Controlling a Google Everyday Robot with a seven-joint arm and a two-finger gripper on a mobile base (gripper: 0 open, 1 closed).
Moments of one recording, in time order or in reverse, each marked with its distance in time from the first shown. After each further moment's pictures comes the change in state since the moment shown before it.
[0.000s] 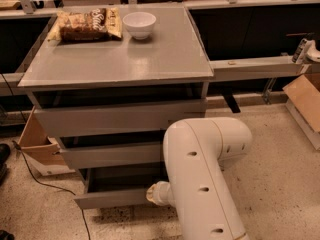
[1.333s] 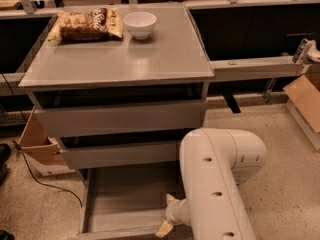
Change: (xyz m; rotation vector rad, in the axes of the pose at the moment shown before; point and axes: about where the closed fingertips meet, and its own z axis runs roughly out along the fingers) arm 0.081 0.071 -0.016 -0.068 0.074 0.209
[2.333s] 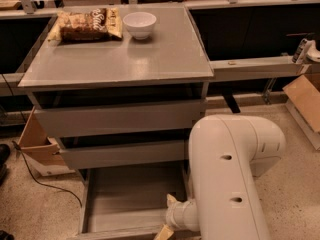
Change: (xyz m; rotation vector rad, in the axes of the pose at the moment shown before) arm -0.040 0.031 -0.071 -0.021 -0.031 0.019
